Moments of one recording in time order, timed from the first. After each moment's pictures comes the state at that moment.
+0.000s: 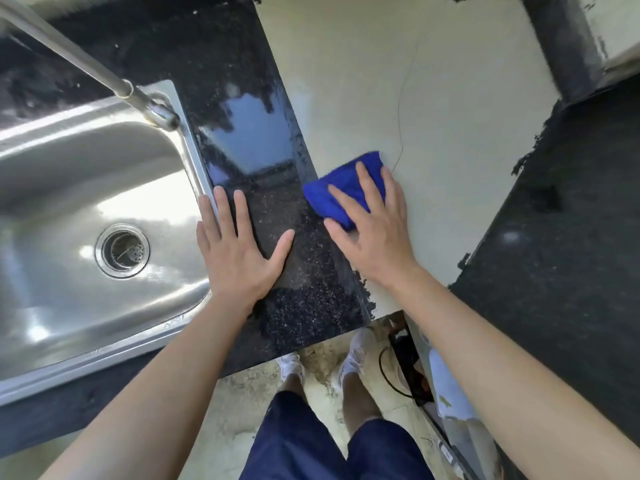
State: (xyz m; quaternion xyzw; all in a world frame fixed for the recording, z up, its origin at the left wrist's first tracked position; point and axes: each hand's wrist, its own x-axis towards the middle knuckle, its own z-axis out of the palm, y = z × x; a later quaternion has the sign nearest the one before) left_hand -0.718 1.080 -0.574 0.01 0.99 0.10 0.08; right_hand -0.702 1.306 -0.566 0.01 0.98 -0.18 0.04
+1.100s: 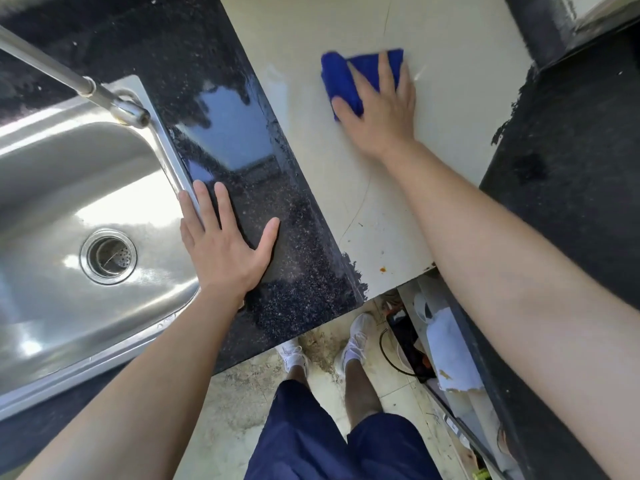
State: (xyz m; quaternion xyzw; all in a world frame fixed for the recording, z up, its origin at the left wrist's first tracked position) left_hand -0.721 1.082 -0.568 0.01 0.99 0.10 0.12; right_hand -0.827 1.367 -0.557 0.17 0.97 -0.16 0.09
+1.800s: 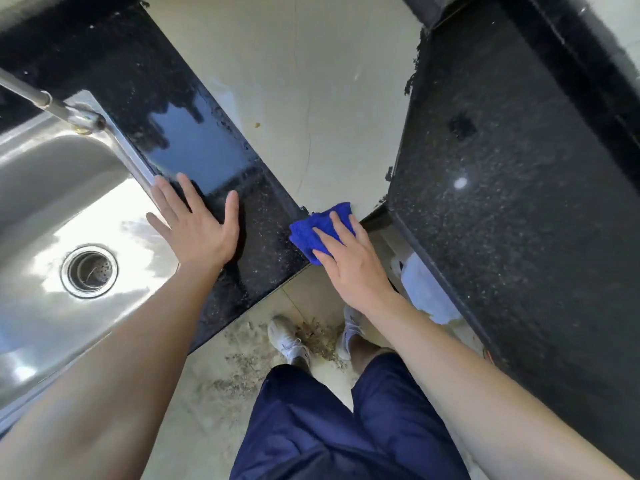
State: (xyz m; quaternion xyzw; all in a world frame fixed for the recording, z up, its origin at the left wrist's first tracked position) left_hand -0.701 1.079 -0.556 0.03 0.98 0.13 0.13; right_hand -0.530 1.267 -0.532 0.15 0.96 -0.22 0.12
